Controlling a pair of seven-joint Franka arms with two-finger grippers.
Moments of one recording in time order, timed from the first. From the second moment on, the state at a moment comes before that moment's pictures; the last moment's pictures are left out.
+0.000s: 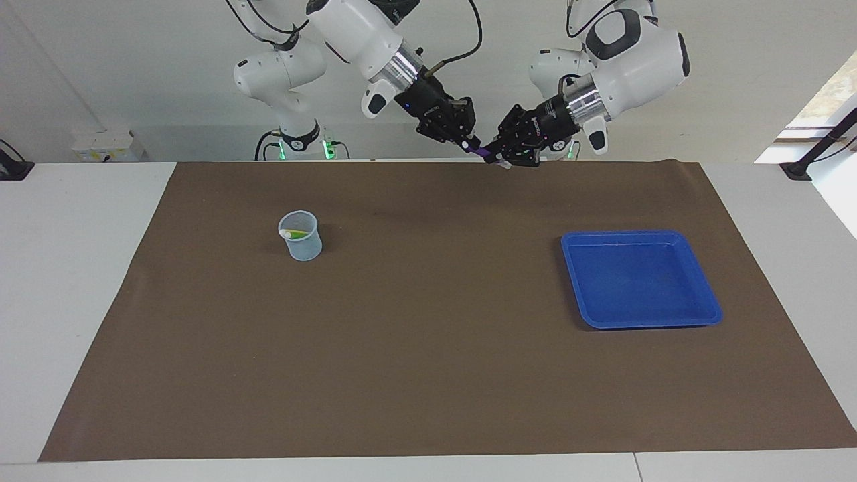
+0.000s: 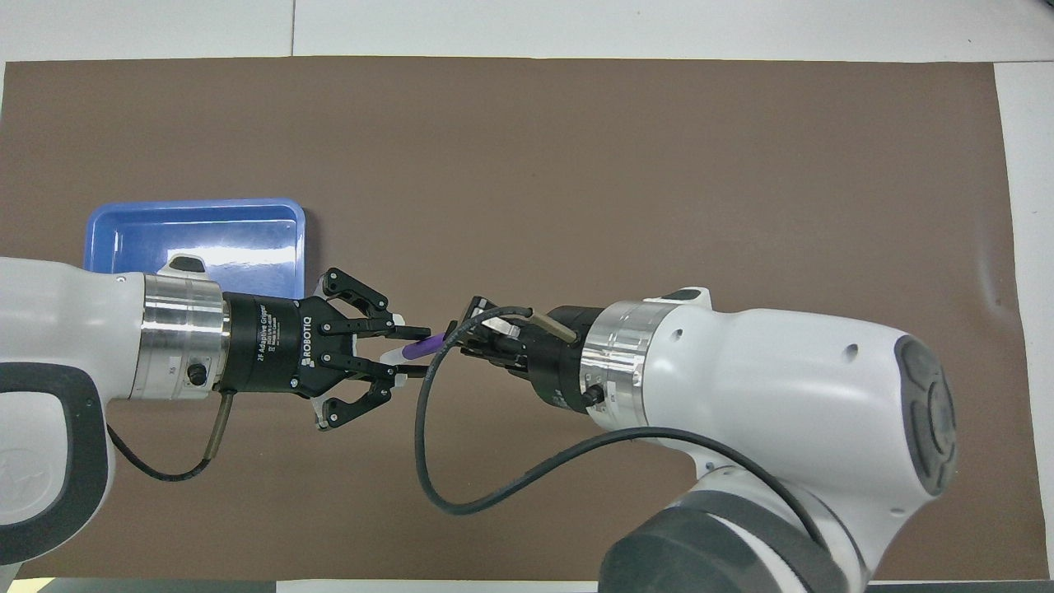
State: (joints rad) left arm -0.32 -0.26 -0.04 -2.11 -0.94 1.92 -1.71; right arm 0.51 -0.13 0.09 -1.96 0.71 2.31 0.73
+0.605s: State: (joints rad) left arm -0.32 -0.26 -0.03 -2.09 -0.68 1.92 -1.55; right arm 0.16 -0.12 0.06 -1.86 0.41 1.71 0.02
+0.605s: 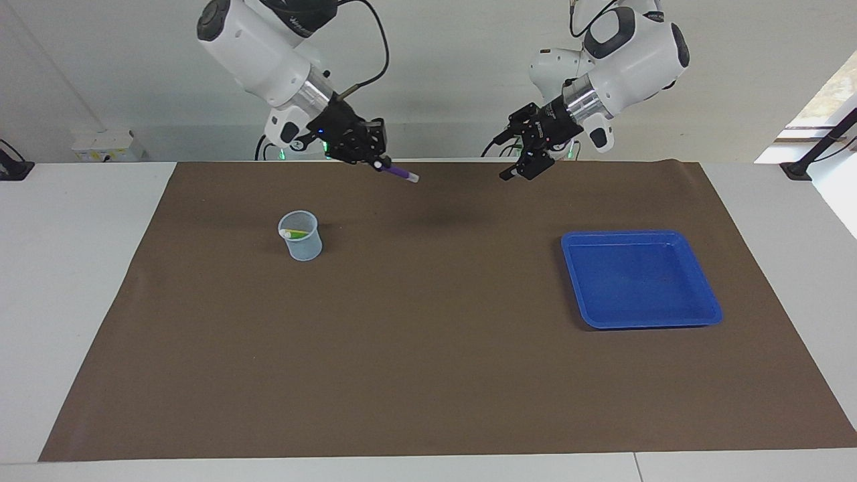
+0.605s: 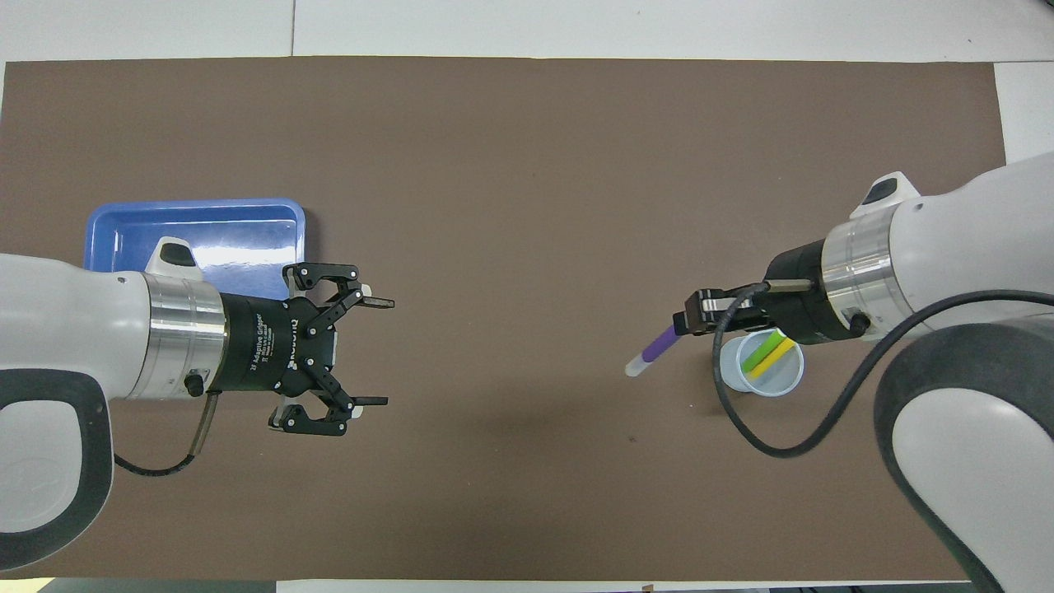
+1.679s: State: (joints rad) left arm -0.12 -0.04 -0.01 -1.61 -0.16 1.49 -0.70; right arm 0.29 -0.12 0.09 -2.06 -0.23 1.87 -0.50
